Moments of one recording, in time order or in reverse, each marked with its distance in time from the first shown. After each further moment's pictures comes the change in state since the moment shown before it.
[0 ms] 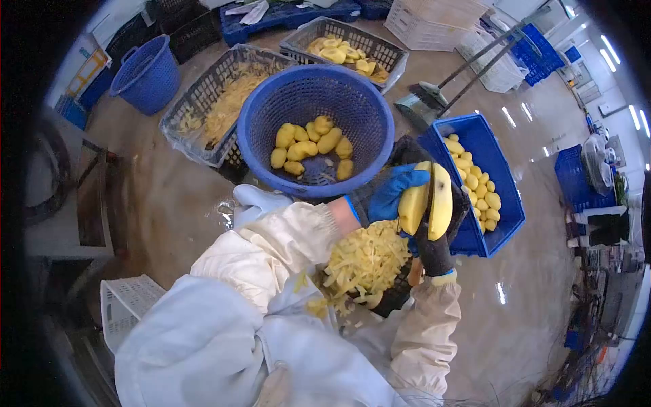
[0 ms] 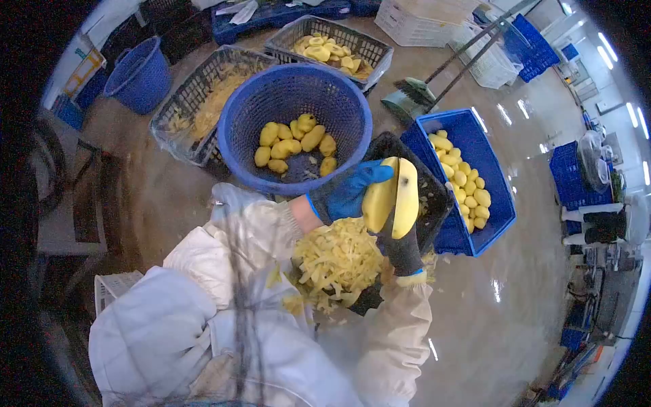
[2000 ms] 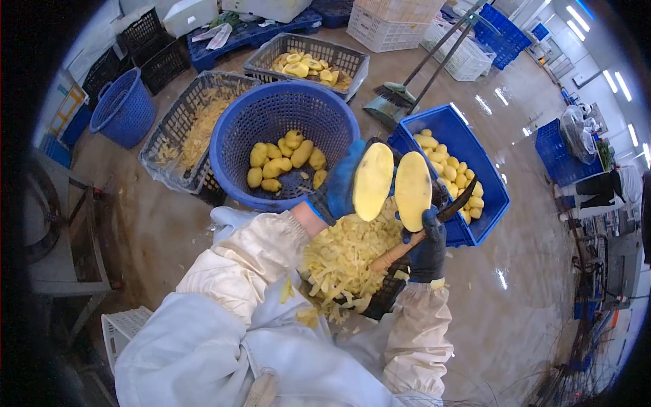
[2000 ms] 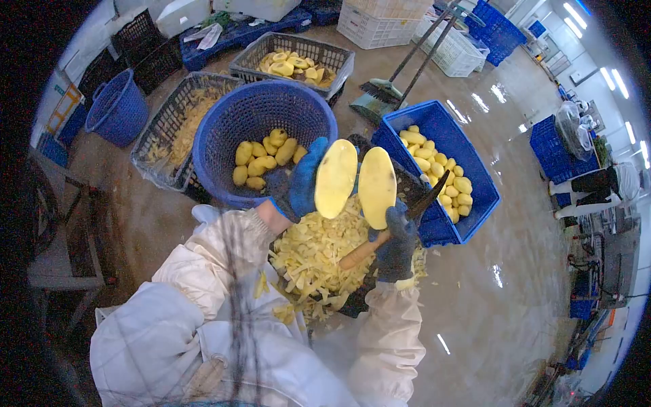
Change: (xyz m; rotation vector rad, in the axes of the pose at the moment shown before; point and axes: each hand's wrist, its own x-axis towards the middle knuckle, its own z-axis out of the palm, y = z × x) left_hand 0.008 0.017 -0.018 -0.310 -0.165 -0.049; right_hand -0.023 -0.011 -0.034 0.636 0.116 -0.184
